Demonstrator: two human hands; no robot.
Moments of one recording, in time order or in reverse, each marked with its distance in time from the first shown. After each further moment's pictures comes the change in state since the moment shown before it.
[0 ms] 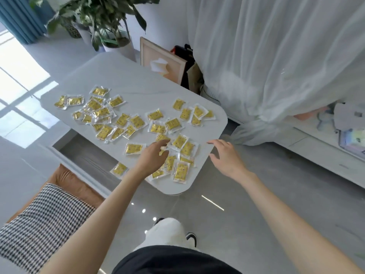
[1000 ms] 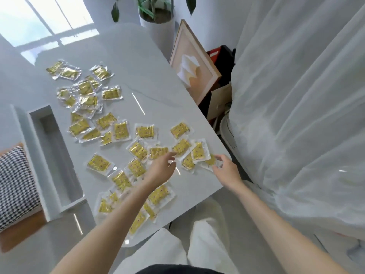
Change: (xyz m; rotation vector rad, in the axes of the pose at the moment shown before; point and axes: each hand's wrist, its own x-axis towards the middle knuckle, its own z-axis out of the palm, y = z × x) left_hand 0.331 0.060 0.082 -0.364 0.121 -0.449; right_hand 0.390 0.156 -0.040 0.221 -0.348 0.136
